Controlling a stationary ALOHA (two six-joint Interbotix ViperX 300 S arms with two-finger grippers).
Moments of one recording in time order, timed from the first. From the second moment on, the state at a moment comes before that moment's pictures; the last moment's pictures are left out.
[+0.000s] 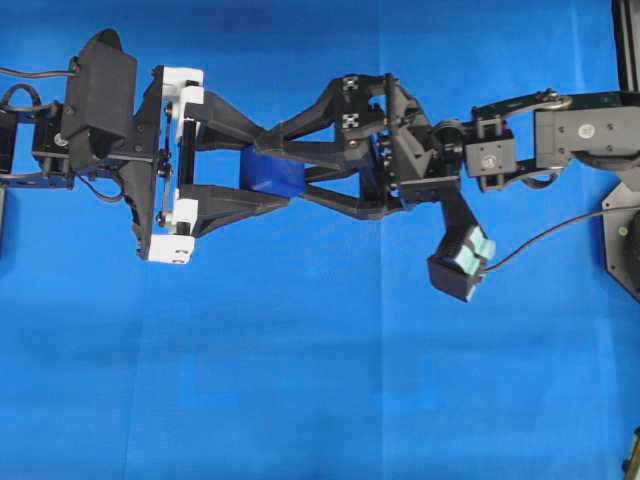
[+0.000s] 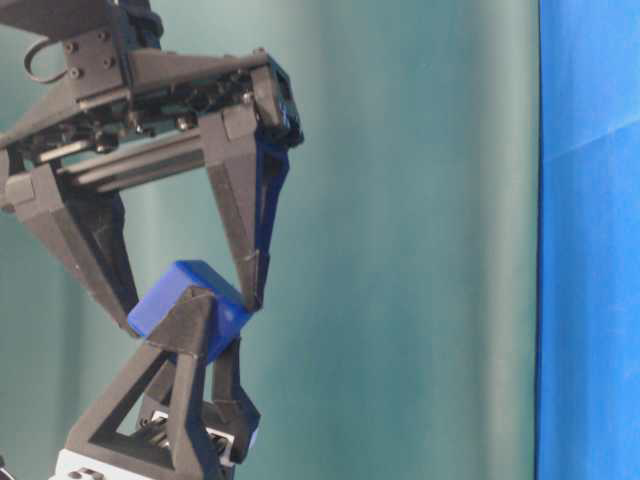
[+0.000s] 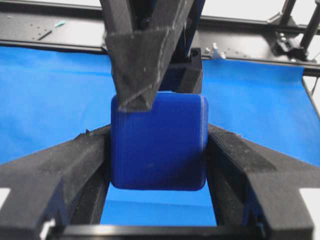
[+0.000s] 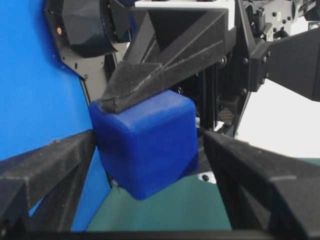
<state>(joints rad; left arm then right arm) 0.00 -0.34 0.72 0.02 -0.25 -0.09 -0.06 -0.18 0.51 -0.69 -0.25 -0.55</state>
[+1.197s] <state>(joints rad) 0.00 -0.35 0.72 0.01 -0.26 -0.09 -0.06 -0.17 0.51 -0.70 -0.24 -0.54</state>
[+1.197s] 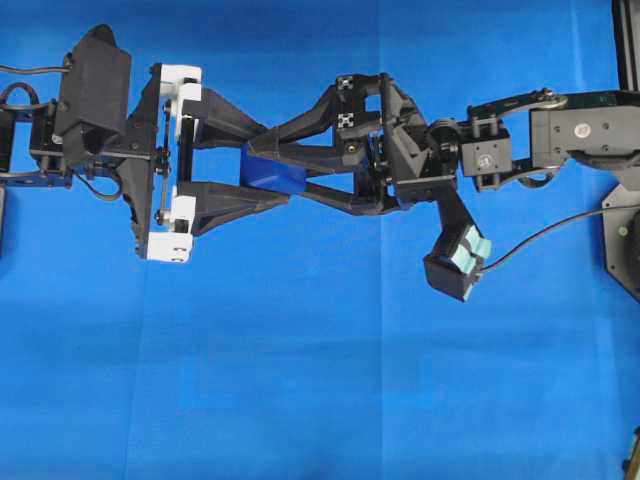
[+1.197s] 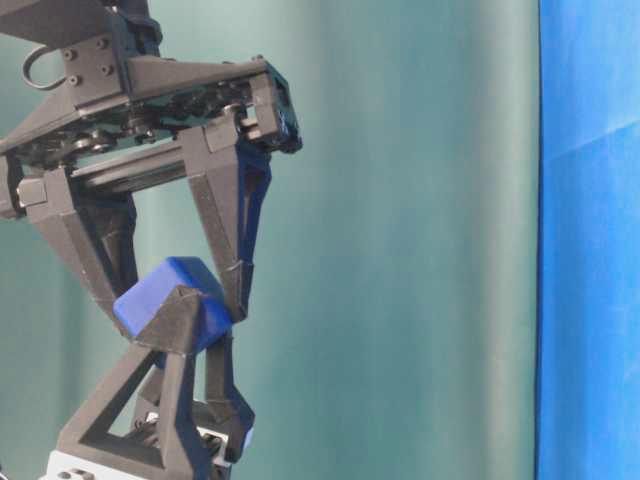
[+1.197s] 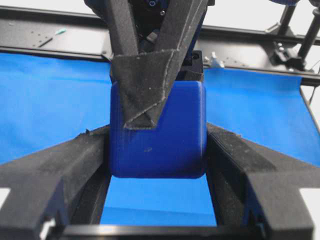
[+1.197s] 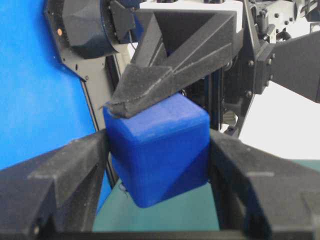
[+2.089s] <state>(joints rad) 0.01 -0.36 0.74 0.01 -0.27 -0.11 -0.06 -0.27 0.59 -0.69 -0.19 -0.51</state>
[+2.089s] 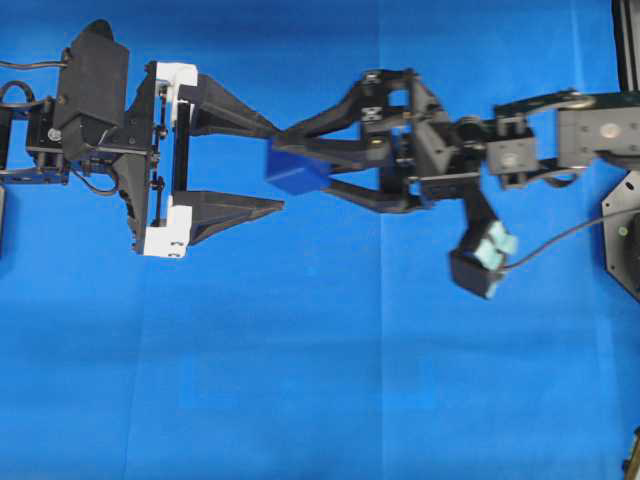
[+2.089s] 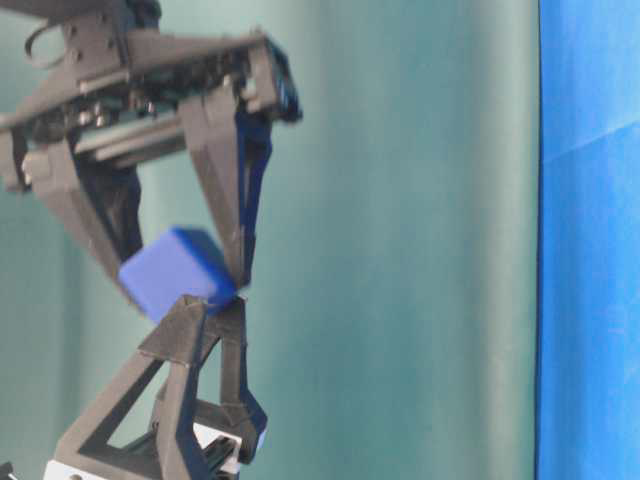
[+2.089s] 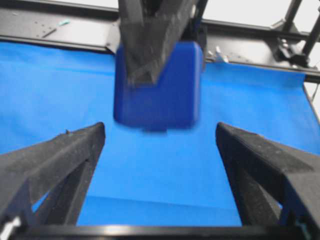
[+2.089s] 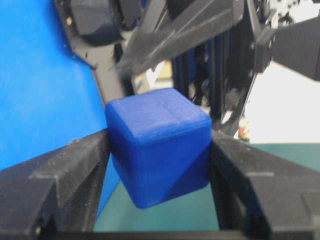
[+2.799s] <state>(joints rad) 0.01 -0.36 0.74 0.01 -0.27 -0.11 -0.05 -0.56 0.77 -0.69 -0.05 -0.46</state>
